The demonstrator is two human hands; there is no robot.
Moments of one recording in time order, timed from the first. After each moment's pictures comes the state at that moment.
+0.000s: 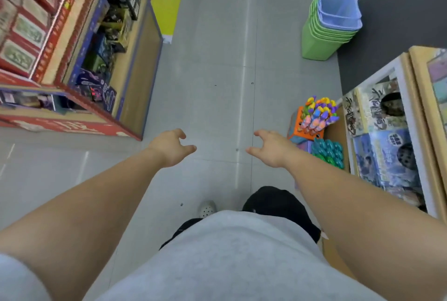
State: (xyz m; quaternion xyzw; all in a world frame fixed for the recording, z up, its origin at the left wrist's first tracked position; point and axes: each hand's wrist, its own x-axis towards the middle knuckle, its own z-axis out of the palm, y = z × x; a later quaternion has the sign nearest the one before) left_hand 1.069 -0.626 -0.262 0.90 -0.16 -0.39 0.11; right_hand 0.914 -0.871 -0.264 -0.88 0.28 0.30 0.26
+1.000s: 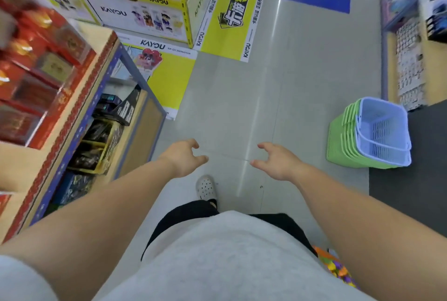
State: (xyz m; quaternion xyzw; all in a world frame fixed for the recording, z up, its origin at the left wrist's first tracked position) left_hand 1.663 -1.027 -0.285 0.89 -0.13 -0.42 0.14; right_hand 1.542 -1.277 -0.290 -0.86 0.24 0.35 0.28
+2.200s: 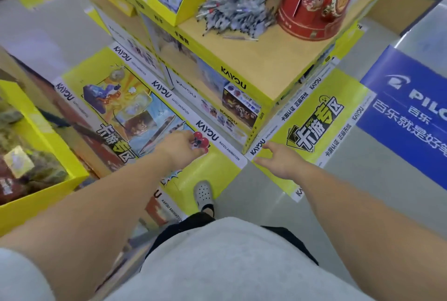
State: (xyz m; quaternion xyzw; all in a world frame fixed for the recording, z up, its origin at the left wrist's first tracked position) left_hand 2.418 -1.117 -0.245 0.93 0.07 -0.31 0.19; right_hand 2.426 -1.399 -0.259 -0.90 0.02 0.36 0.24
